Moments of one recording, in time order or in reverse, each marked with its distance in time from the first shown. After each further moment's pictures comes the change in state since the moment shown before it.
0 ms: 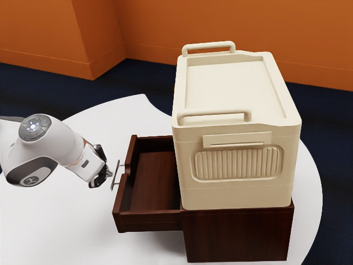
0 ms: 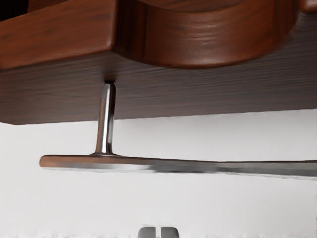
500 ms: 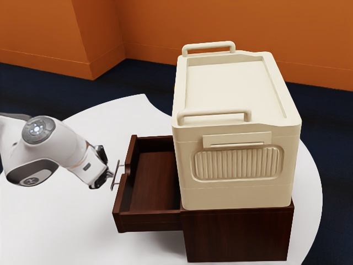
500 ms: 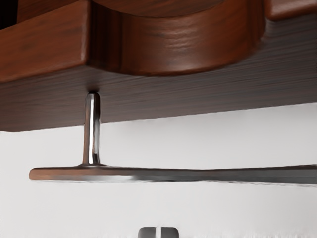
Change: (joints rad) arm 0.021 0.004 -0.034 0.007 0.094 -0.018 -0.038
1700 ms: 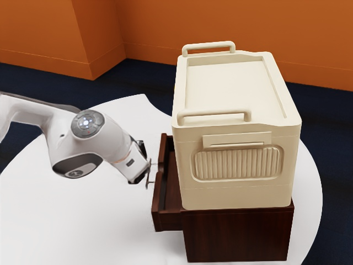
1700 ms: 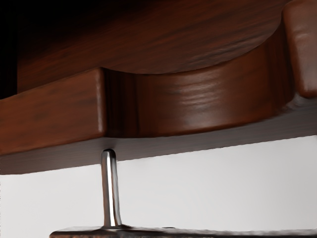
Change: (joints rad) arm -0.047 0.232 -0.192 0.218 -0.166 -0.006 -0.003
